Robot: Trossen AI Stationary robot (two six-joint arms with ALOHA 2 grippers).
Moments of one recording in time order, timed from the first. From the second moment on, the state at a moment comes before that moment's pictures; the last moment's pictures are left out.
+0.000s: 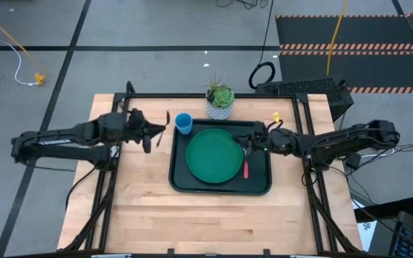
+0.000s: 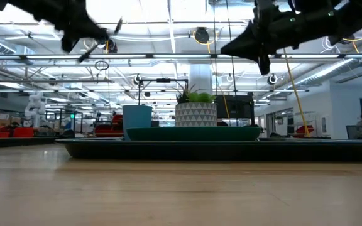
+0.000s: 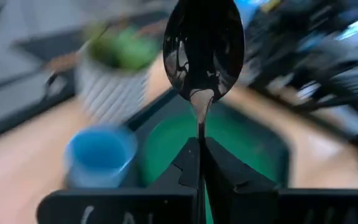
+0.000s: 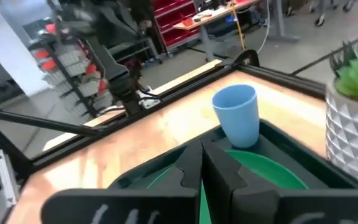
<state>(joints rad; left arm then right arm) 0.16 0.68 0.63 -0.28 -0.15 -0.38 -0.01 1.13 0.45 0.52 0.25 0.41</state>
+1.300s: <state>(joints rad) -0.20 1.55 0.78 1.13 -0.32 0.11 0.26 1.57 0.78 0.76 0.52 -0.10</state>
